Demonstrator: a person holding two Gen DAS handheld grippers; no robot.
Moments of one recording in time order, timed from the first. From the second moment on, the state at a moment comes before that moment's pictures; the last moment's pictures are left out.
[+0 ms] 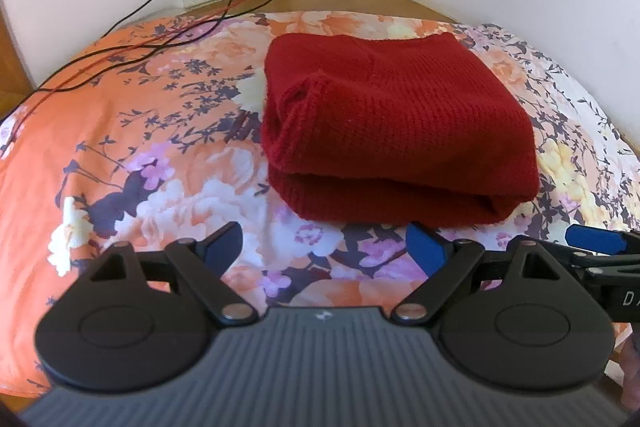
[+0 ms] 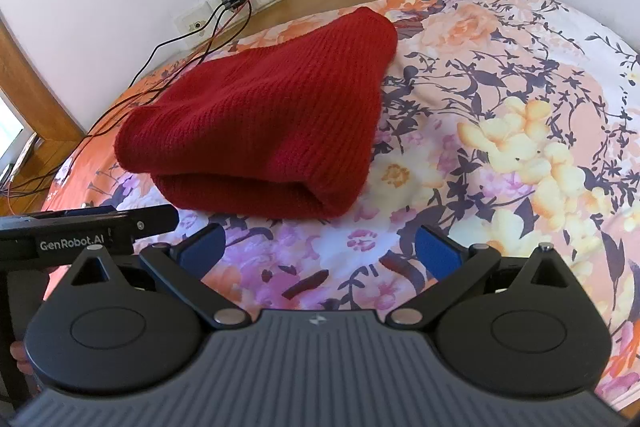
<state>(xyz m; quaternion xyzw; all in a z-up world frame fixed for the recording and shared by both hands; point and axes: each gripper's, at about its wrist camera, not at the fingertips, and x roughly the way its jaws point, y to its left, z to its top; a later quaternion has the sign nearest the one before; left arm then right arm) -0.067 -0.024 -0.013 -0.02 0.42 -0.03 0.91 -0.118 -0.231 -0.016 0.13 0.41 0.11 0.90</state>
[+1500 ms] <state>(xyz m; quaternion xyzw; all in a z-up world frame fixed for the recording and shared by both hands) -0.065 -0.027 -0.016 -0.02 0.42 -0.03 0.91 -0.108 -0.222 -0.016 0.12 0.42 0.12 0.89</state>
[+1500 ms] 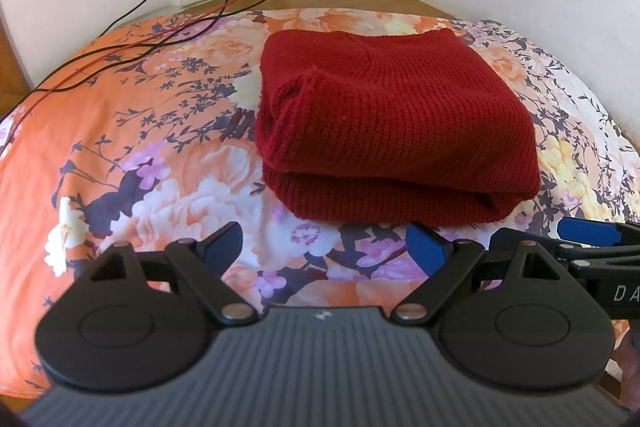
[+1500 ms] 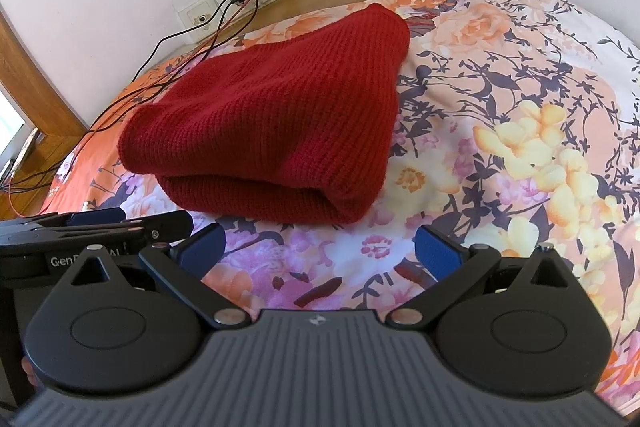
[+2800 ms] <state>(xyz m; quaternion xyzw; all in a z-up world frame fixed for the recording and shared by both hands) -0.063 -0.031 -0.019 -0.02 0.42 -0.03 0.91 -0.107 -0.225 -0.017 0.12 0.42 0.12 0.89</state>
